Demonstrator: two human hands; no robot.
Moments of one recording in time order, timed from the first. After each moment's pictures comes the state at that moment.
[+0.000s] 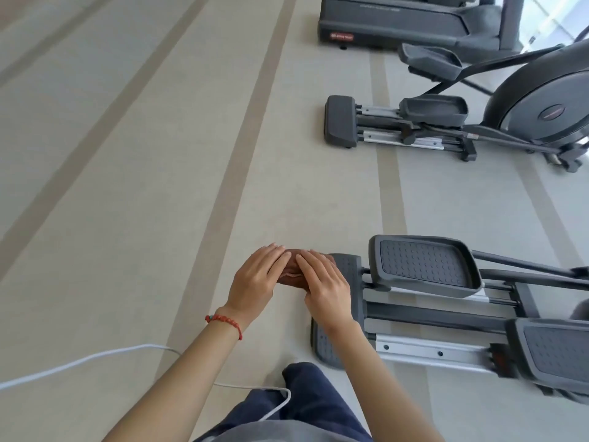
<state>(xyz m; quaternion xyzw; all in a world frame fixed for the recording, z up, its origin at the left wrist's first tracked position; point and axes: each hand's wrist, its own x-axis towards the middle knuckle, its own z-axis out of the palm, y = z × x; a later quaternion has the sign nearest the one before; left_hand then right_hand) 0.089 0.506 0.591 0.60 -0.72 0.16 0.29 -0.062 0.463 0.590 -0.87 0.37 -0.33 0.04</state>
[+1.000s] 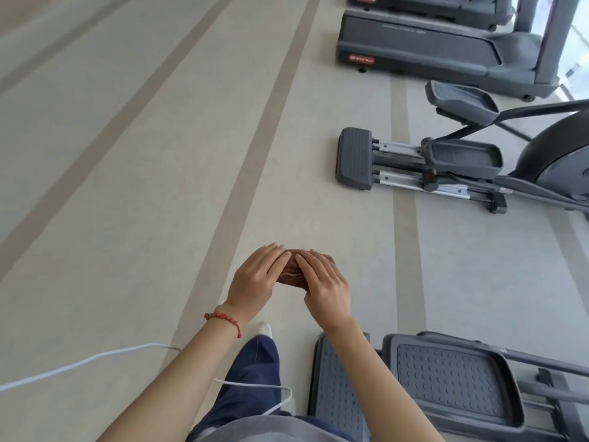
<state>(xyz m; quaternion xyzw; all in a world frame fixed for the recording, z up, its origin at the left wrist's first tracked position) 0.219 0.185 0.588 0.63 -0.72 0.14 0.27 0.069 0.129 0.576 -0.88 0.33 -0.34 0.05</state>
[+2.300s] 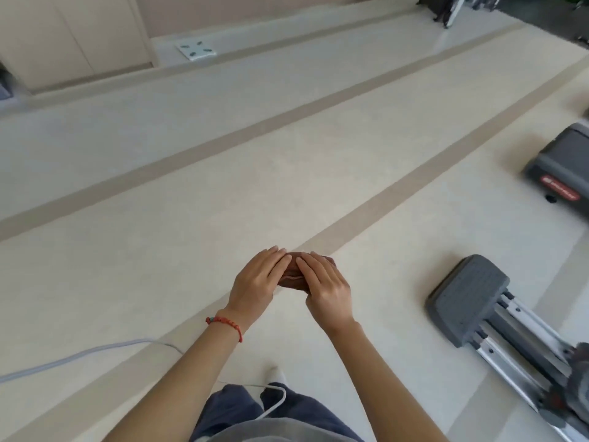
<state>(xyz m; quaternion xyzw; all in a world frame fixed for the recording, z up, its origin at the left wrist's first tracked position) 0.380 -0.017 0.592 0.84 -0.42 0.28 0.23 0.312 -0.162 0.581 -0.93 -0.03 -0.34 0.15</state>
